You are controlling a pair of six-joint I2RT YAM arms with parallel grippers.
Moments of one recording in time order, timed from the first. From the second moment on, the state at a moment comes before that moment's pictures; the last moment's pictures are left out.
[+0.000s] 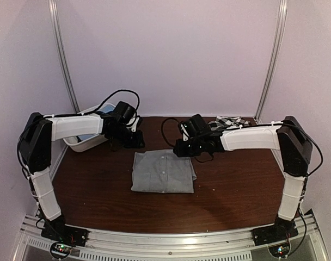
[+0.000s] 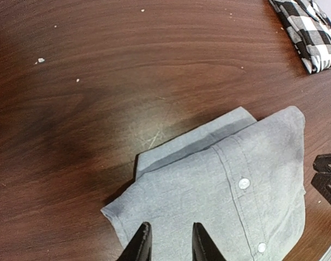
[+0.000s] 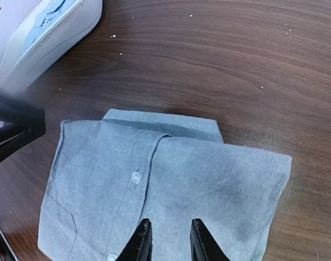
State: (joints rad) left arm -0.58 1.88 1.41 -0.47 0.14 -0.37; right arm 0.79 1.90 1.33 -0.19 0.03 0.56
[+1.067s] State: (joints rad) left arm -0.50 2.07 1.44 -0.47 0.08 -0.32; right arm 0.63 2.11 1.42 -0.19 -0.07 0.55
